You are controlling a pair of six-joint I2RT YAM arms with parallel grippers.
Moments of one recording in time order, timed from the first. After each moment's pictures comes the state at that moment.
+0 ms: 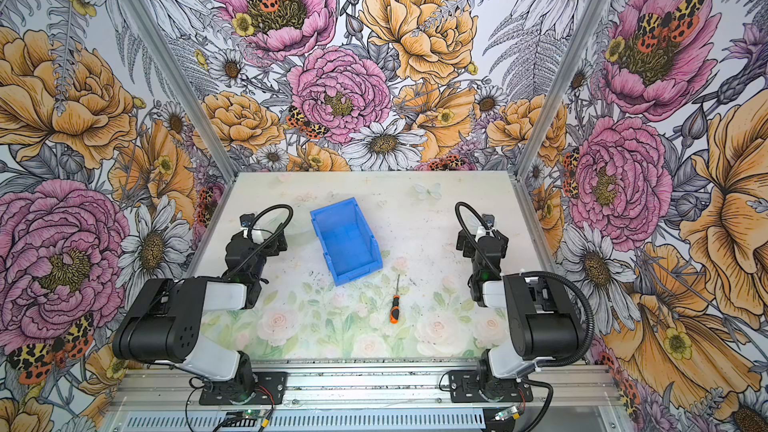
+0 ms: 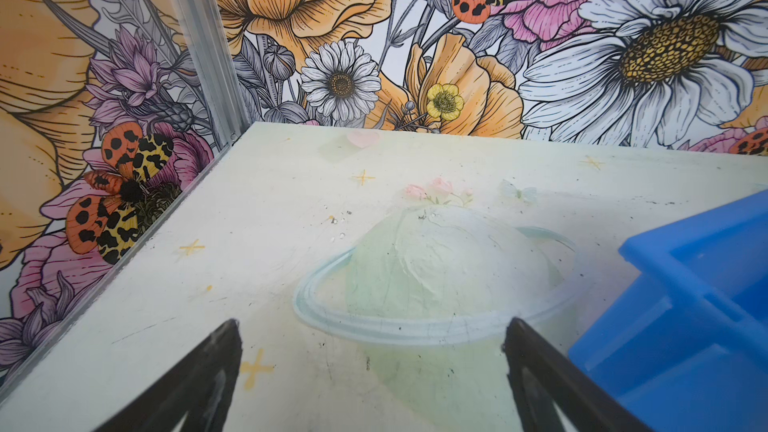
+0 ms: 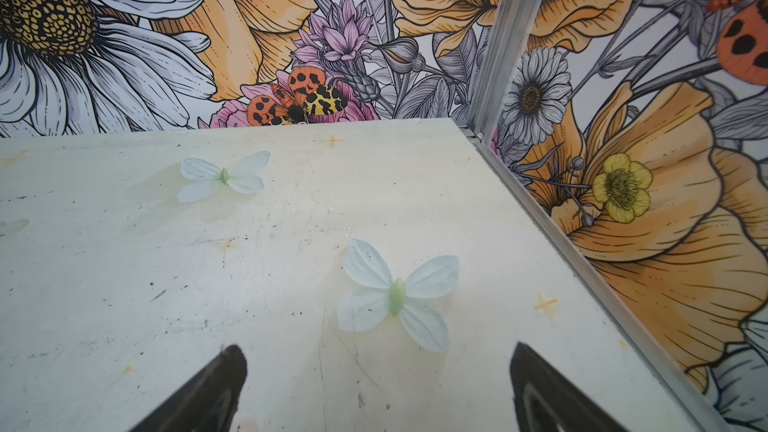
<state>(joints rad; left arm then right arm) -0.01 1.53 0.38 0.96 -0.10 -0.04 -0.01 1.54 0.39 0.85 0.19 0.01</state>
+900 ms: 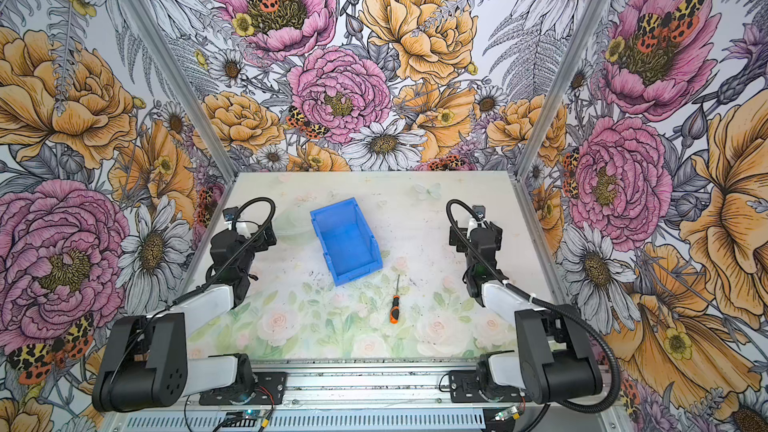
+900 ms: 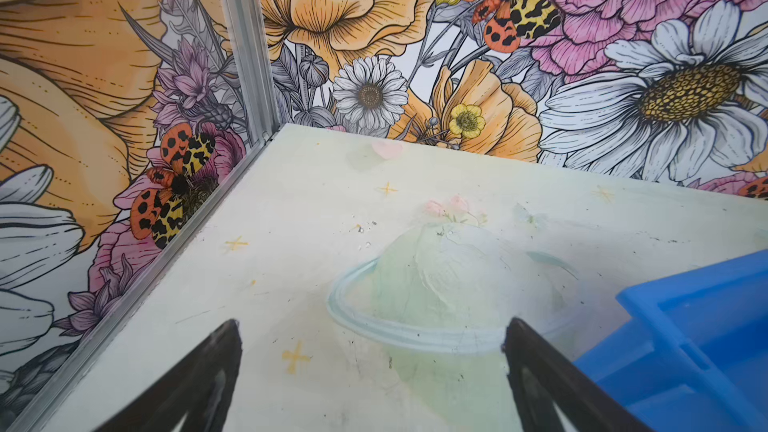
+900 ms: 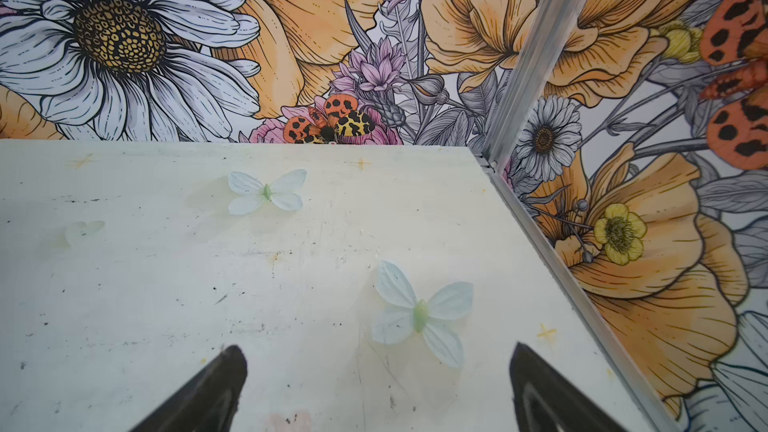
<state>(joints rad) 0.03 1.29 0.47 0.56 -0.12 -0.10 0.13 1.29 0.50 0.48 0.28 -0.01</state>
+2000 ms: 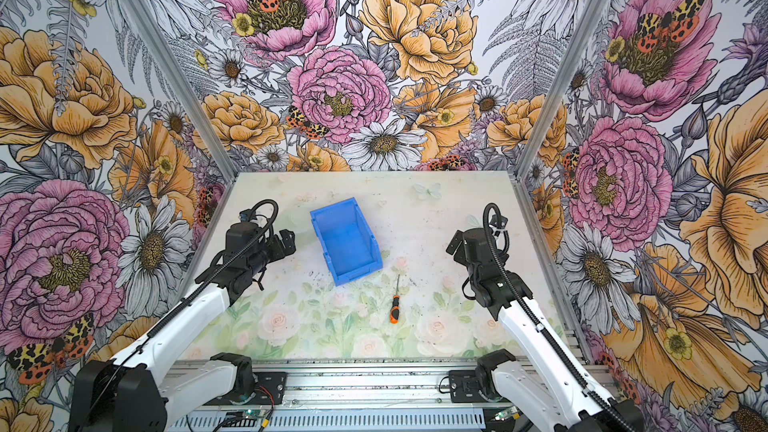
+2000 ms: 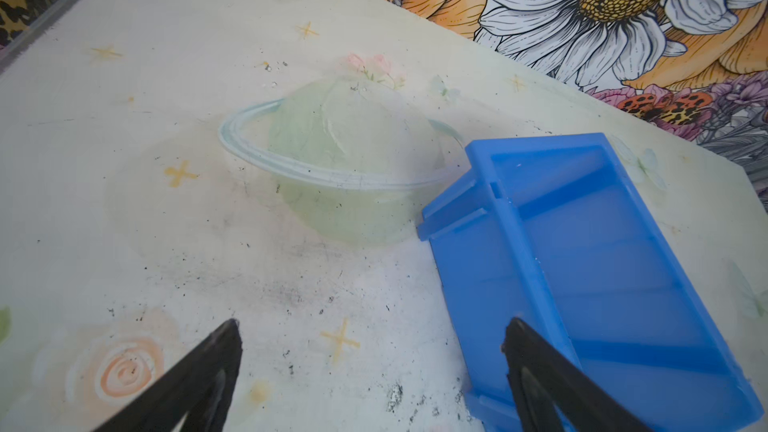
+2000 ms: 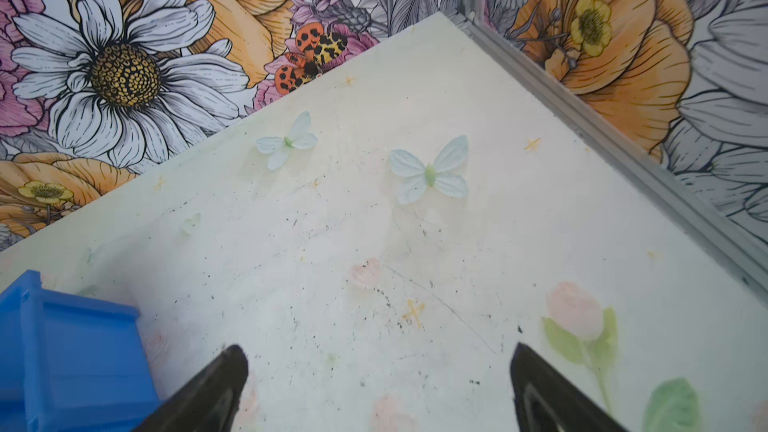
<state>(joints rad) -0.18 1.07 0.66 -0.20 -0.08 -0.46 0.32 0.92 0.74 -0.50 0.36 0.63</state>
